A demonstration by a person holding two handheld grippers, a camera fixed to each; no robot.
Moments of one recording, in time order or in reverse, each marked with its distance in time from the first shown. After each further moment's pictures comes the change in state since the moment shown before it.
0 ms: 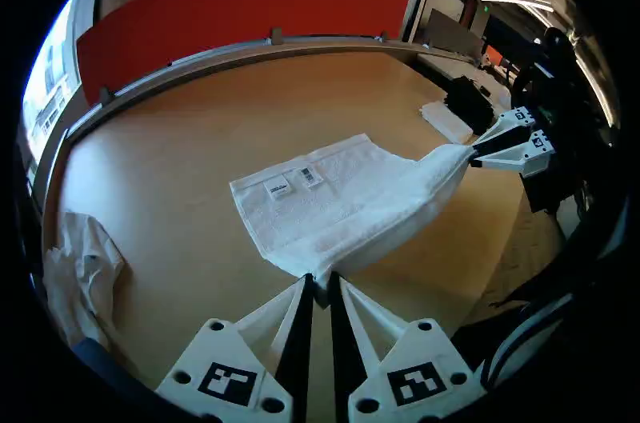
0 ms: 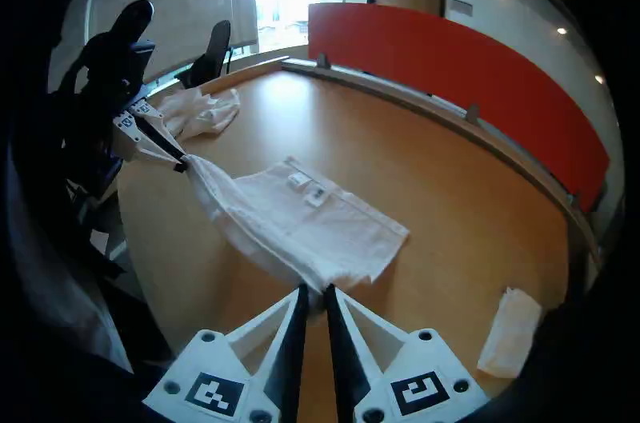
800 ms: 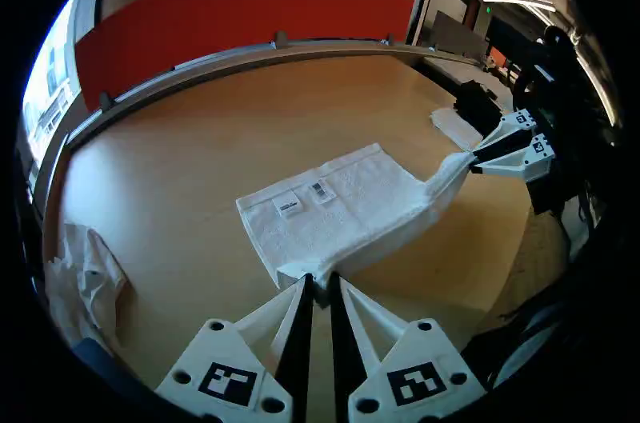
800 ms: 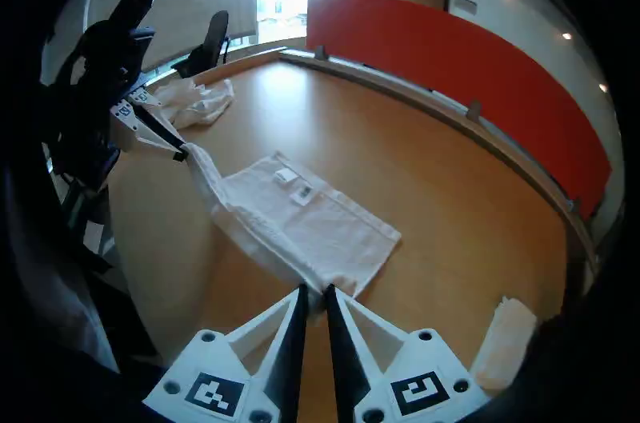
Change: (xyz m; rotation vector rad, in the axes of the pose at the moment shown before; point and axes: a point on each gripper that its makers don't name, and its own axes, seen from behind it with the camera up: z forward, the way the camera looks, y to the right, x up) left arm 0.021 -0.016 0.025 0.026 0.018 0.004; right arm 0.005 0.023 0.026 -0.019 -0.036 -0.021
